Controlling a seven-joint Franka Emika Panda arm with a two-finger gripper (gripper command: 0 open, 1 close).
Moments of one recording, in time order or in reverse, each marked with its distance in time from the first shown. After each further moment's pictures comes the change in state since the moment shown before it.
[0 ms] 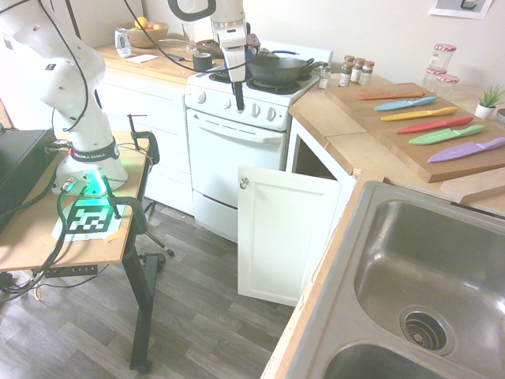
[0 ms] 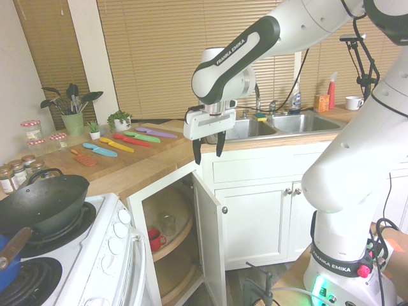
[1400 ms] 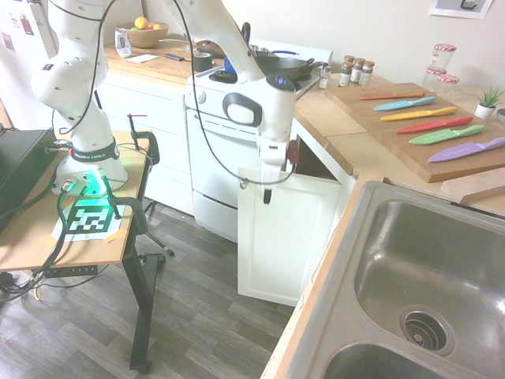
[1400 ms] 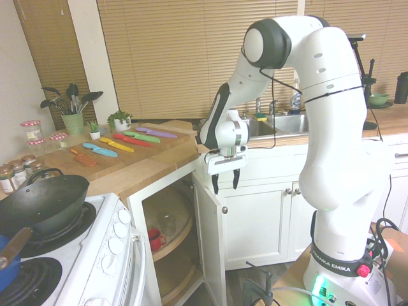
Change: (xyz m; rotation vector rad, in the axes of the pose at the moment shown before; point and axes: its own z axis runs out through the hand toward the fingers) arm 0.174 0.078 0.243 -0.077 -0.134 0.231
